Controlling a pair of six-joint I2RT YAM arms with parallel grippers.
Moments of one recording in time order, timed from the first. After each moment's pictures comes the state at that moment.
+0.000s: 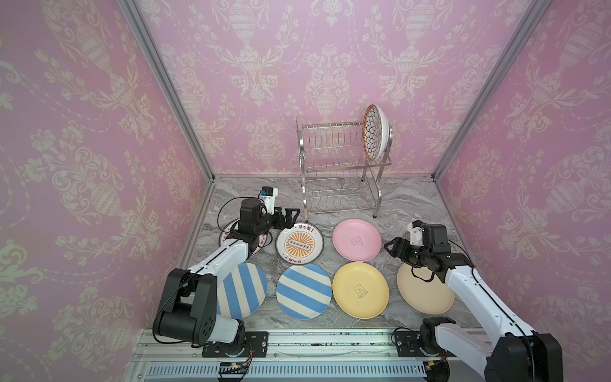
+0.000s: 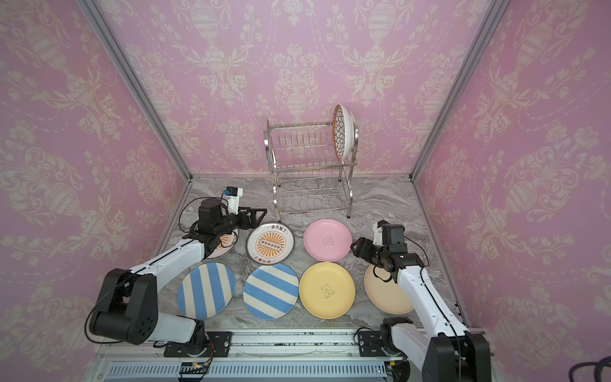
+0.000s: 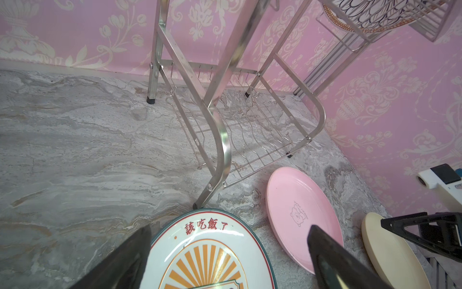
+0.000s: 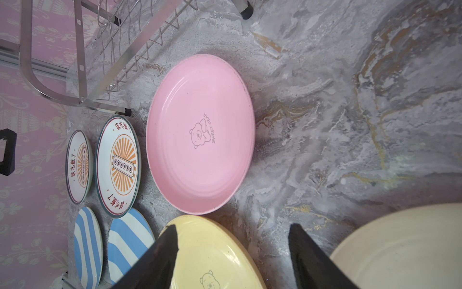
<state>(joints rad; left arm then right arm) -0.18 1.44 0.79 0.24 0.47 -0.33 0.02 1.05 0.63 -0.45 -0.35 0.50</state>
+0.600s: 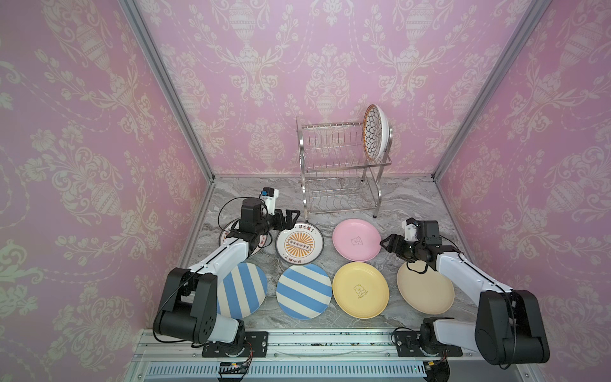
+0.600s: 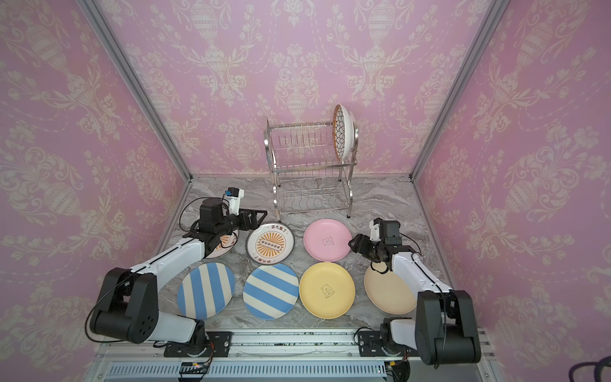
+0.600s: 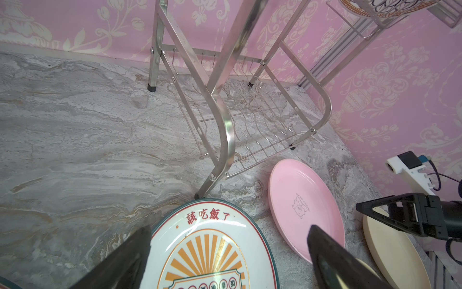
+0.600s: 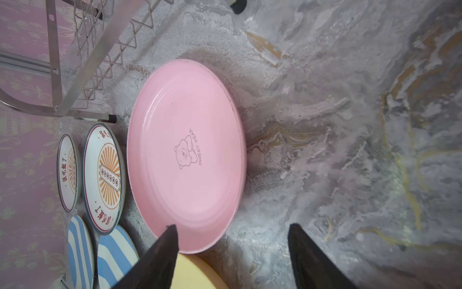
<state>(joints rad) -0.18 1.44 0.81 0.17 0.47 -0.31 -0.01 1.30 0.62 -0.24 -0.41 0.47</state>
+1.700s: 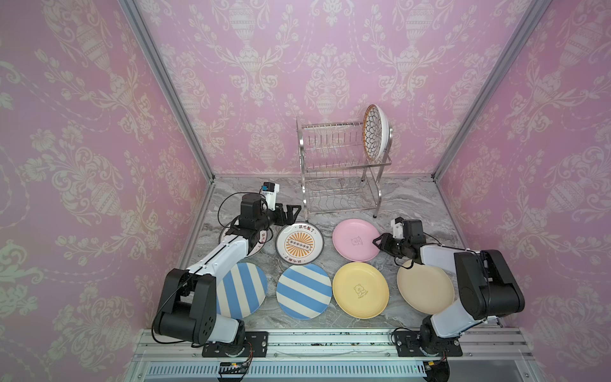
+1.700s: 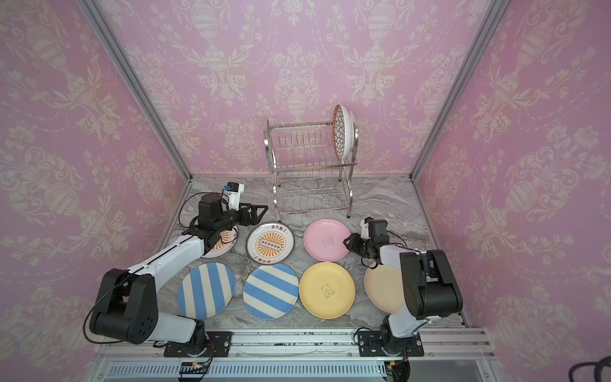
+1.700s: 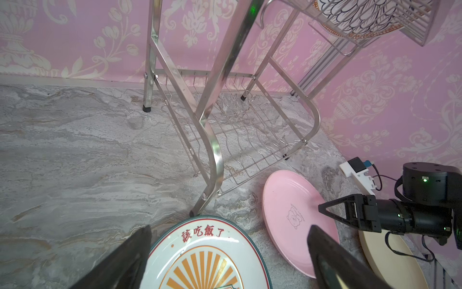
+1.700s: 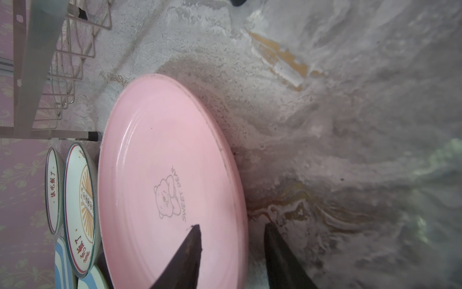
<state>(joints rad) -0.19 1.43 0.87 0.17 0.48 -0.30 0.06 1.59 0.63 0.07 -0.39 0.54</state>
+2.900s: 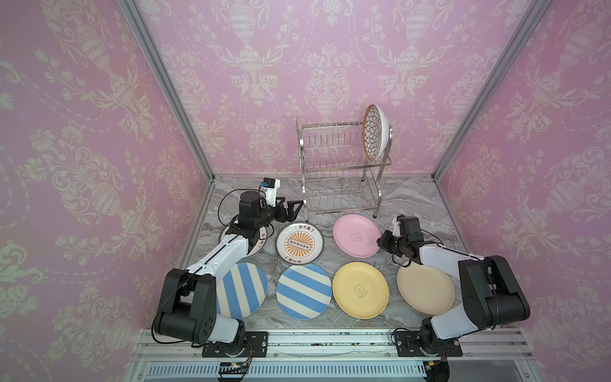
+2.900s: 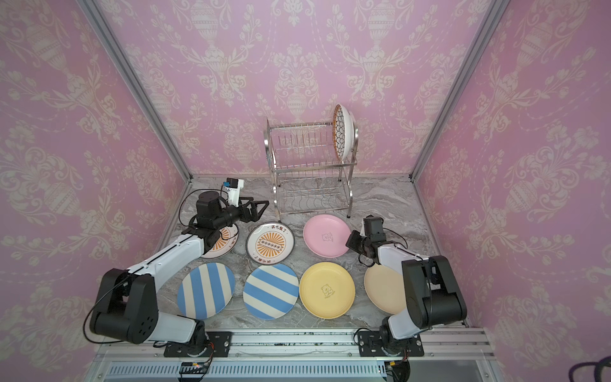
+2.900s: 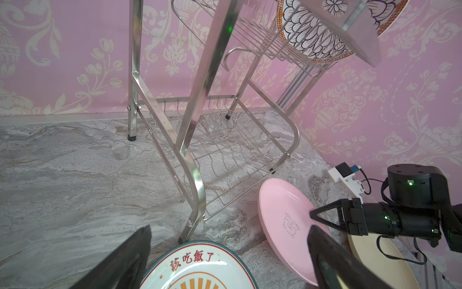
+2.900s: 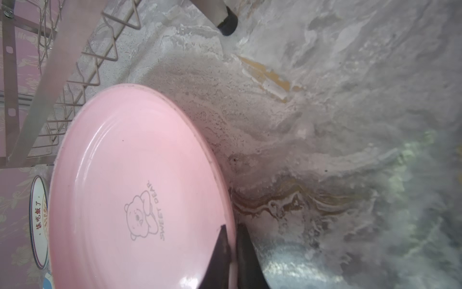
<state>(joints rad) -0.19 1.44 0.87 0.27 0.53 -0.30 0.11 1.51 0.66 -0.03 -0.24 0.63</state>
